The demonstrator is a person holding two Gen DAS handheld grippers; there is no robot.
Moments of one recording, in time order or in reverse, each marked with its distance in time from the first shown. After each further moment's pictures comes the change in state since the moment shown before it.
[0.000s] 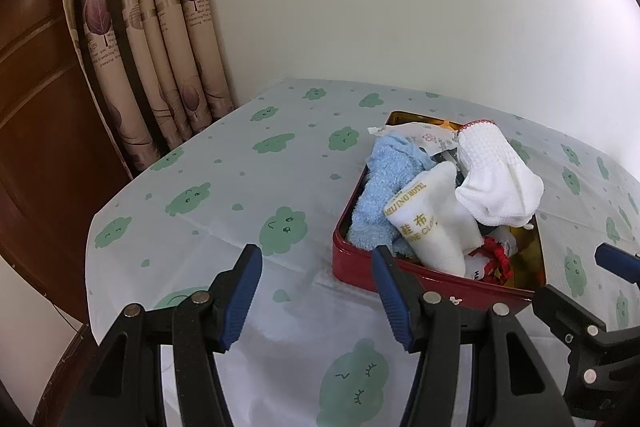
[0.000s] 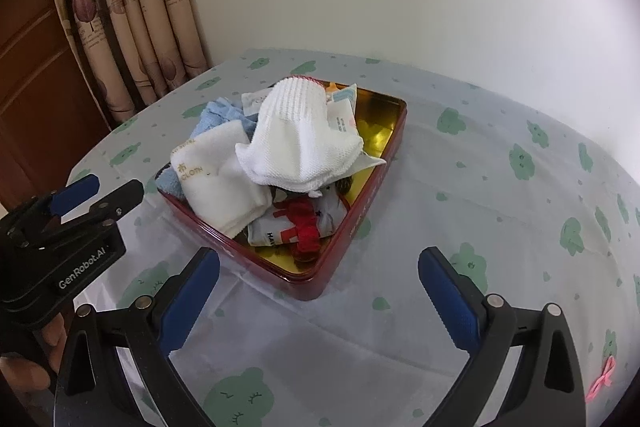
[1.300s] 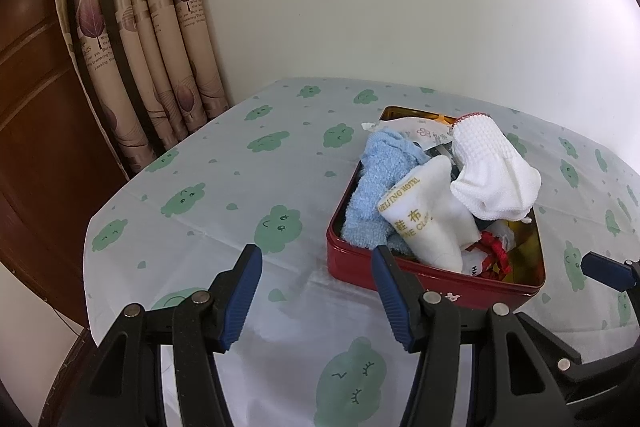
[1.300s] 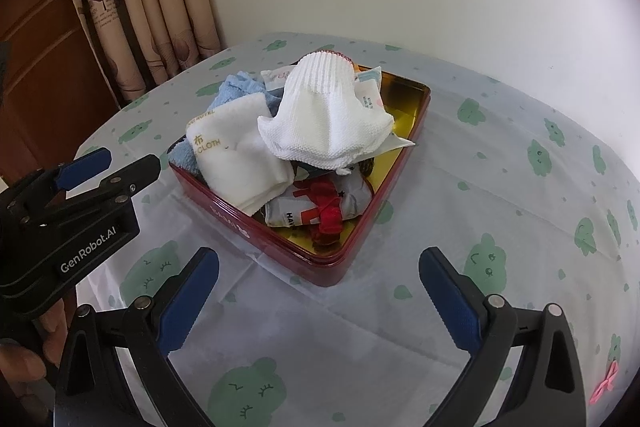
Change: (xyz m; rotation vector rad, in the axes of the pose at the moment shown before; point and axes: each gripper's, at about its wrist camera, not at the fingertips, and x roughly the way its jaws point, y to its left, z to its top) left arm -0.001 0.000 0.000 0.017 0.007 -0.012; right arm 0.012 0.012 -0.007 -0.033 0.053 0.033
